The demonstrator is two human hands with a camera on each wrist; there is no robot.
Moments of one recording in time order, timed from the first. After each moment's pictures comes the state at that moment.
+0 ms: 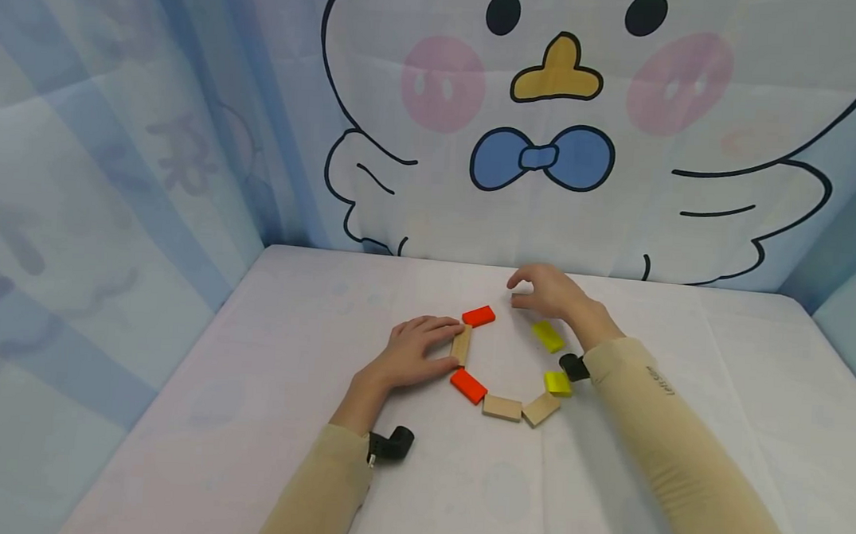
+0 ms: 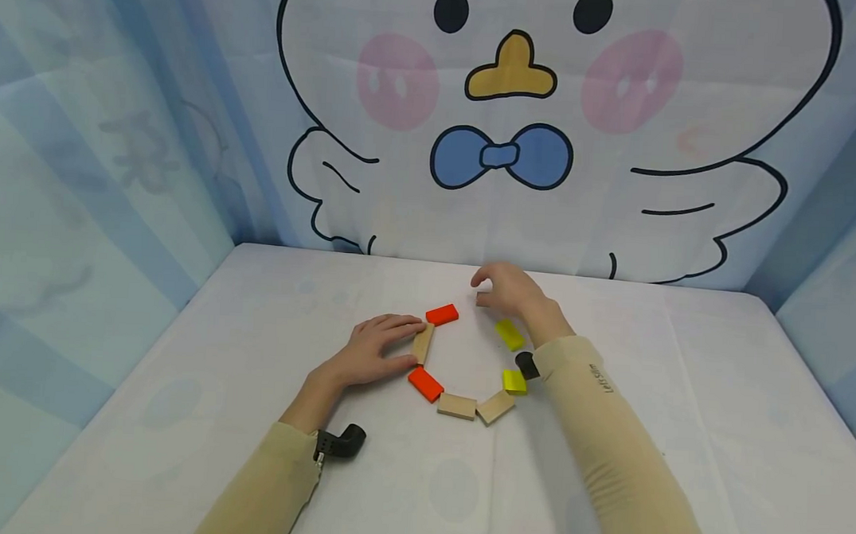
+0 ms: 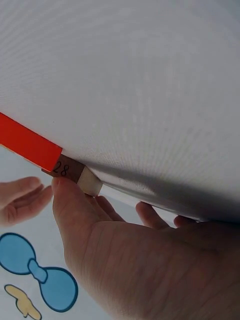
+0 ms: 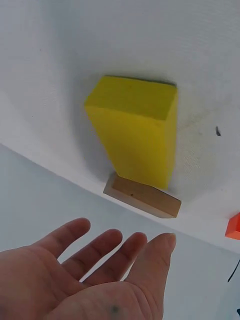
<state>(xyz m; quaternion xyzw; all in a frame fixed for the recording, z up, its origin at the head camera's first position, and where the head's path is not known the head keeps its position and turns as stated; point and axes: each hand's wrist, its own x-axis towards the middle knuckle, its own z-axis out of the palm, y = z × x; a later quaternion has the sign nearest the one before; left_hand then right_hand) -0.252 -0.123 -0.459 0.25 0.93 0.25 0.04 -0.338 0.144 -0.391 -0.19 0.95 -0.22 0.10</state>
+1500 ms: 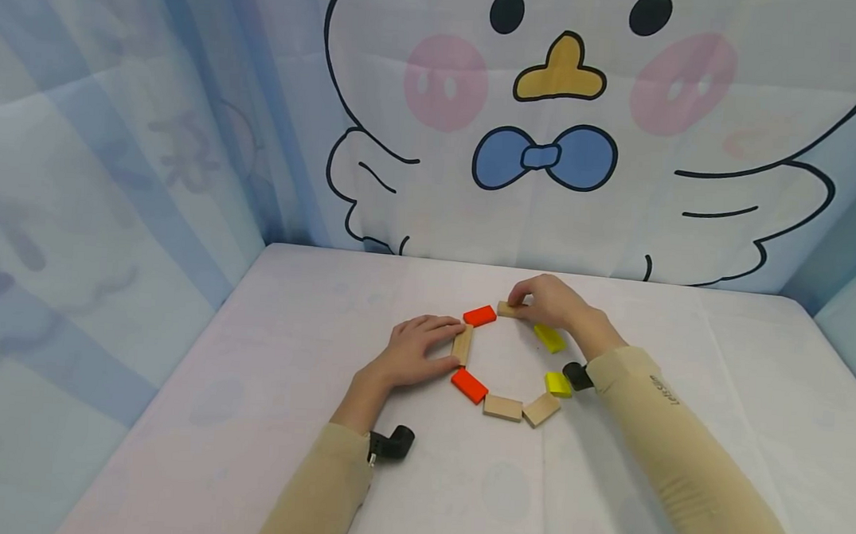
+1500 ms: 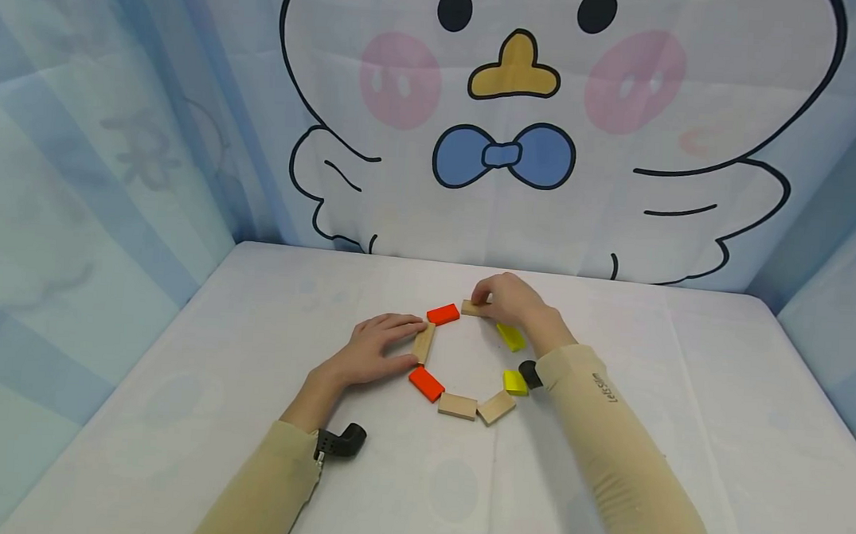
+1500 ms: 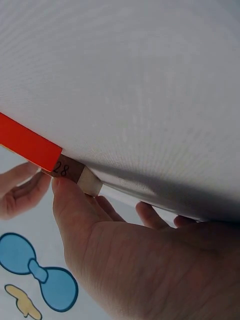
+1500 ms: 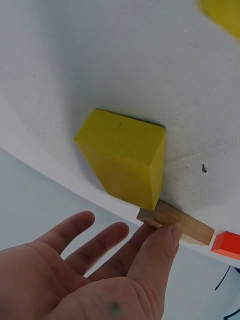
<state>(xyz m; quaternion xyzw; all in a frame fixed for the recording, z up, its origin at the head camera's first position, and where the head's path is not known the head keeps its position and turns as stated) -0.252 -0.124 -0.459 0.25 0.93 0.25 0.04 -0.329 0.144 -0.401 -0.20 0.95 -0.21 0.12</state>
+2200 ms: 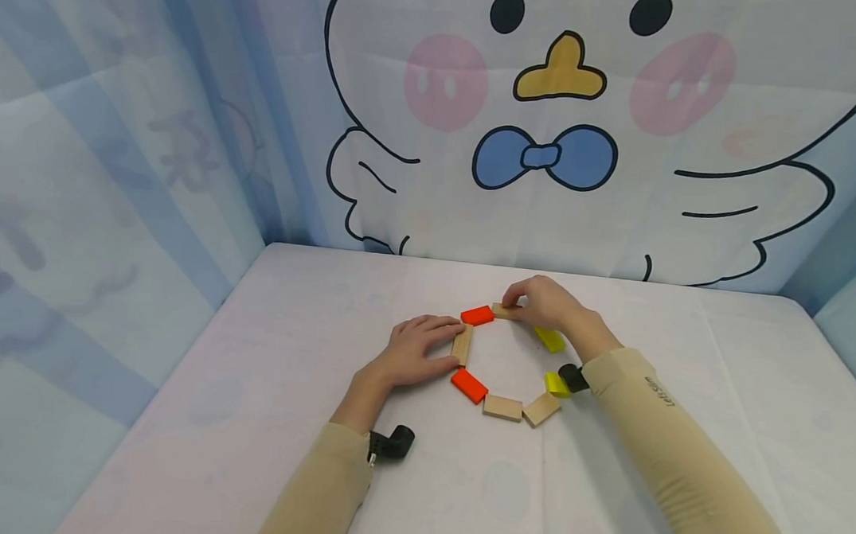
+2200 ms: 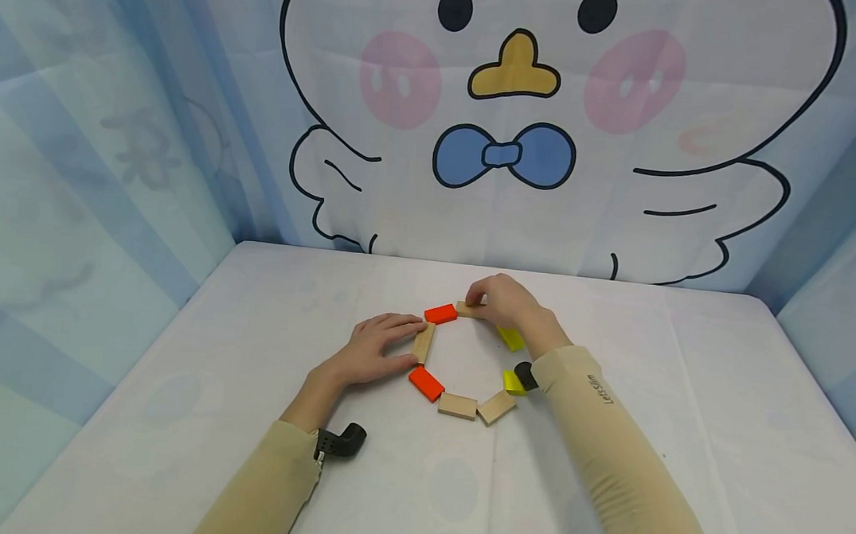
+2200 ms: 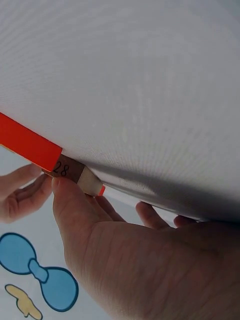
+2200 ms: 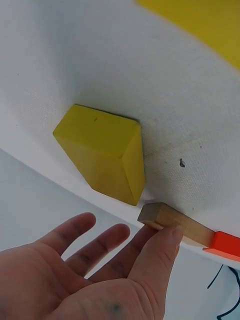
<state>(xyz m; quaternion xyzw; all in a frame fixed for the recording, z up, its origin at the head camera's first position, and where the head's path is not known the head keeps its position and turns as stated) -0.251 -0.124 -0.459 0.26 0.93 0.26 0.03 -0.329 0.136 -0.404 -0.21 0.95 -0.20 0.11</state>
